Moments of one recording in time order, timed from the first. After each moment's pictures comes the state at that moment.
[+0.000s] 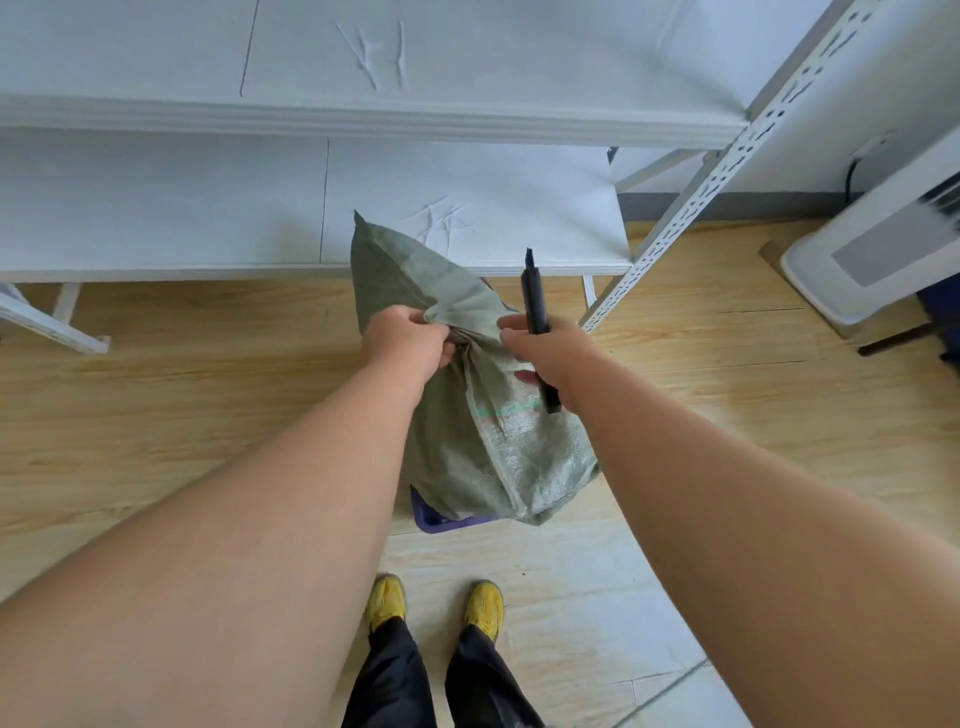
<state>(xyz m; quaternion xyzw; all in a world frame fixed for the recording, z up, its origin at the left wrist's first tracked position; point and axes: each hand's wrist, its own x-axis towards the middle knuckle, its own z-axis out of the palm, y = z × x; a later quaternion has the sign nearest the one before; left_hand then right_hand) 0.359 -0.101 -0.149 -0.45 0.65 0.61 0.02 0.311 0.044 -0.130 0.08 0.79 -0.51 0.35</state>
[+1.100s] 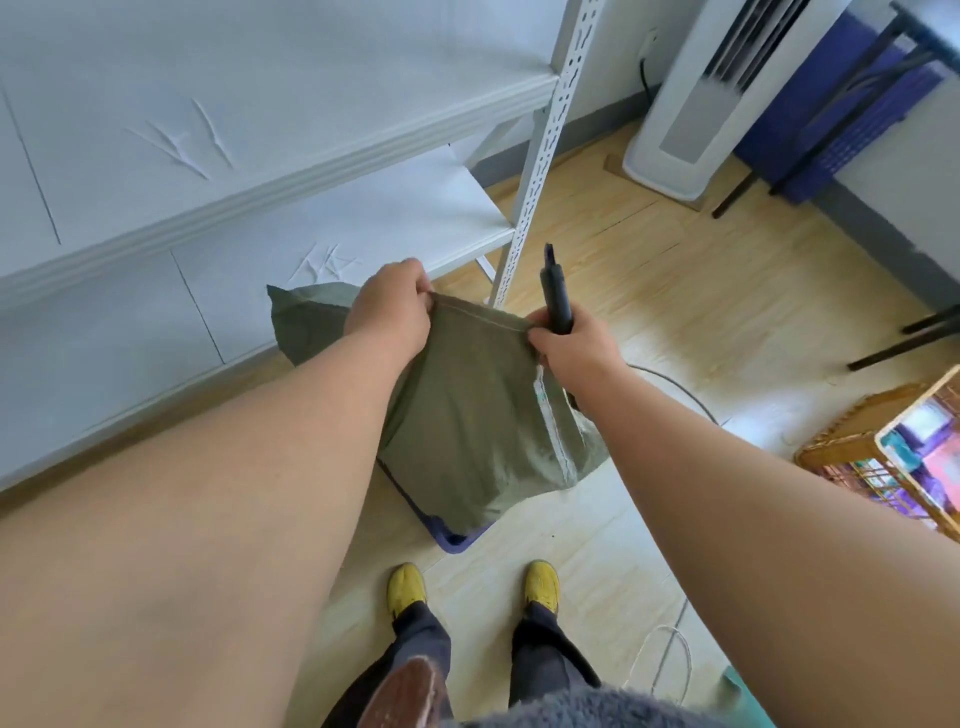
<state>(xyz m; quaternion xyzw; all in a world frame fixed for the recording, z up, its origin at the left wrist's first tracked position) 0.283 -0.106 -0.107 -0.02 0.96 0.28 0.08 0.344 0.072 -0.101 0.27 0.80 -0.53 0.09</state>
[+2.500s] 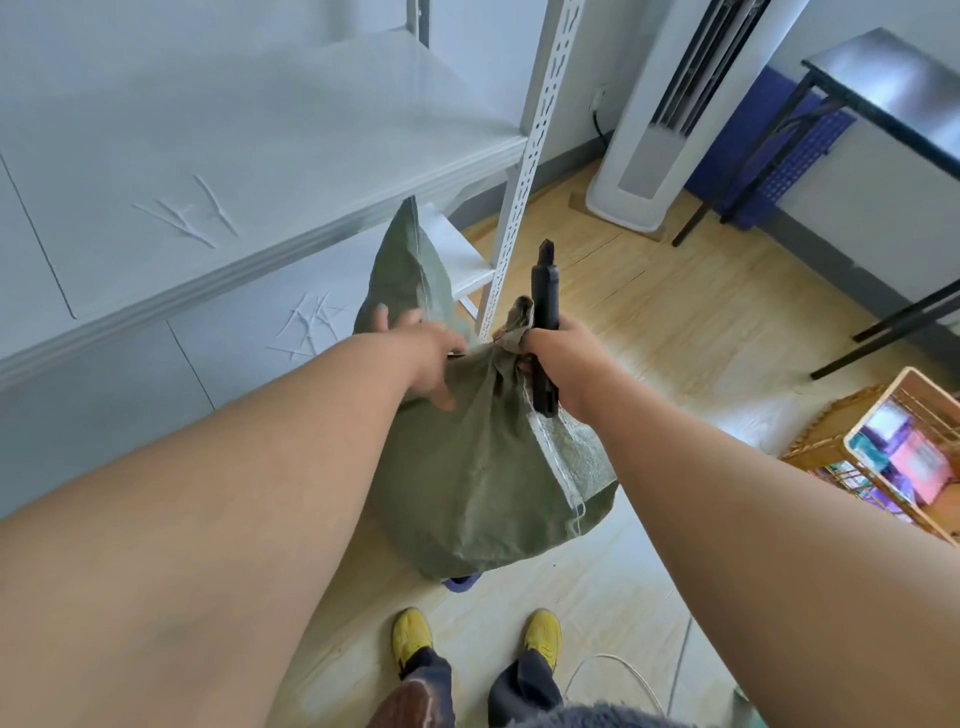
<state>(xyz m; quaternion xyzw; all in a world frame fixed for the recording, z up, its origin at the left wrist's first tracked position) 0.264 -0.109 -0.072 0.24 0.91 0.01 0.33 0.331 0.045 -0.051 0.29 0.69 -0.65 0.12</state>
